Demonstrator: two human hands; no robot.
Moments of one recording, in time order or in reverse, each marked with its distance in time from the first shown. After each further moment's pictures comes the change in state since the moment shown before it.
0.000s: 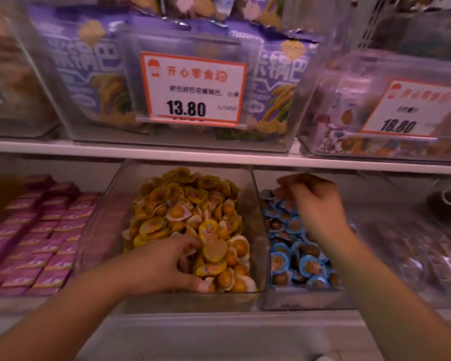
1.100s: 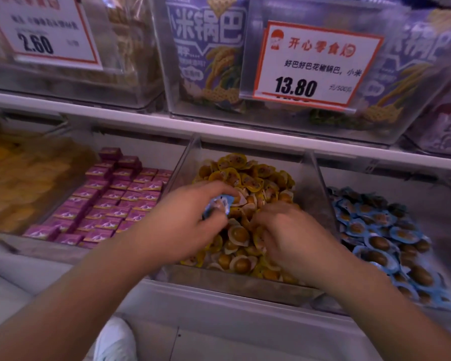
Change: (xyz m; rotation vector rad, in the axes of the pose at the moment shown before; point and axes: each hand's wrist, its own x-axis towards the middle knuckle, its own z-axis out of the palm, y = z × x) left_hand -0.057 -0.003 -0.037 0.056 0.644 0.178; right_hand -0.050 -0.020 0.093 -0.883 -0.690 -0.567
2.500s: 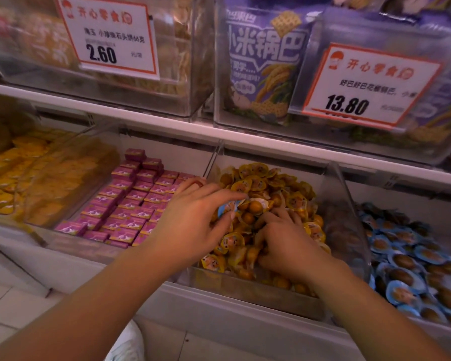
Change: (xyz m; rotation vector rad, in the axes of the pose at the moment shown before) left_hand -0.016 -0.035 0.005 0.185 0.250 0.067; right_hand 0.046 0.001 0.054 -0.091 -0.128 0.050
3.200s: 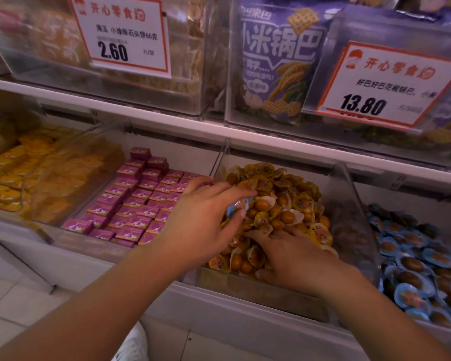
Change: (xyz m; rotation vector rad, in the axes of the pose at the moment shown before) left_hand 0.001 0.003 0.001 -0.058 0.012 -0.009; right_hand -0.012 -0.015 -0.008 -0.104 -0.212 -0.057
